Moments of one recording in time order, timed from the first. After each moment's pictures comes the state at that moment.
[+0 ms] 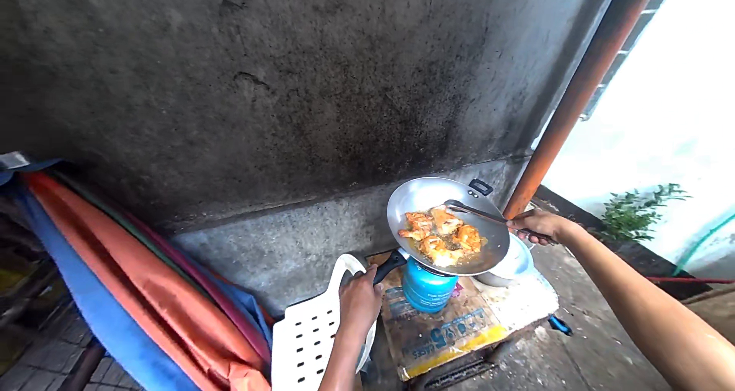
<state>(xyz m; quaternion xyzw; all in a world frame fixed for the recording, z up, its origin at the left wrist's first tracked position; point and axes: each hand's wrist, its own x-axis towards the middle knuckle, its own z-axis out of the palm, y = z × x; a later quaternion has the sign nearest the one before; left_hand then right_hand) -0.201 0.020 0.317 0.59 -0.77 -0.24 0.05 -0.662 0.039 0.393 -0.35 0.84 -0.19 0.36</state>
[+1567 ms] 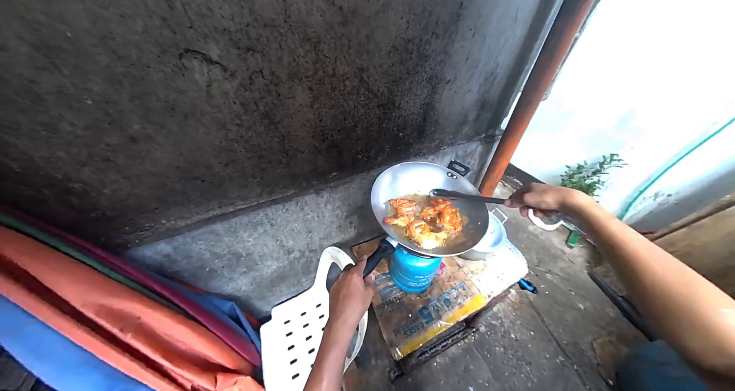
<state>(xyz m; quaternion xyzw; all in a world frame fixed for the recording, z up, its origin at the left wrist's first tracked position) -0.192 0.012 0.318 0.55 -0.78 -0.28 0.06 -0.643 0.074 0.451 -0.38 0.87 -0.05 0.30</state>
